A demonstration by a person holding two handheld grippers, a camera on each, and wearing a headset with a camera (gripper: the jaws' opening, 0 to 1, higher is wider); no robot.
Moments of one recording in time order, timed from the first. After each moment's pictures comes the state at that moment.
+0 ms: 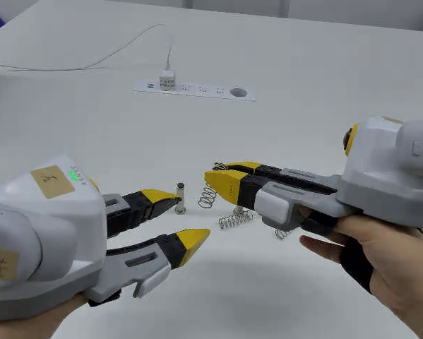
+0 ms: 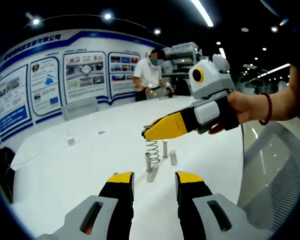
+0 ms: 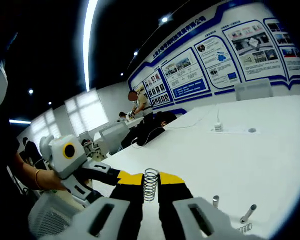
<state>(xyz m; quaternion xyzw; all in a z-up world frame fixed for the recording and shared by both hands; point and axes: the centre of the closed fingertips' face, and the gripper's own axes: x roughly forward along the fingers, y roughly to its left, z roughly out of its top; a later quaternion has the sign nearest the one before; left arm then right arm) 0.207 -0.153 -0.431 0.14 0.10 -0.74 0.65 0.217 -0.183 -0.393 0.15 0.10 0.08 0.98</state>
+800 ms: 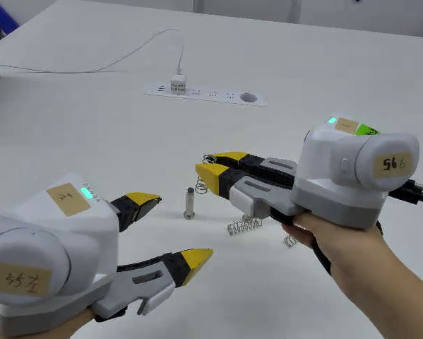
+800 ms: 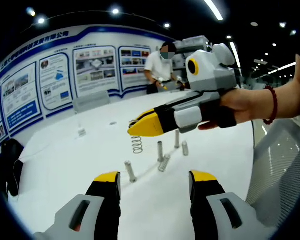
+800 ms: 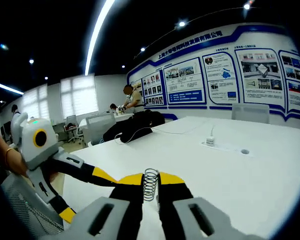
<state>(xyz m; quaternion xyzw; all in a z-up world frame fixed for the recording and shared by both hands) 0.225 -0.145 -0.448 0.16 0.12 -0.70 0.68 0.262 -0.202 -0.412 0.05 0.10 0.04 0.99</state>
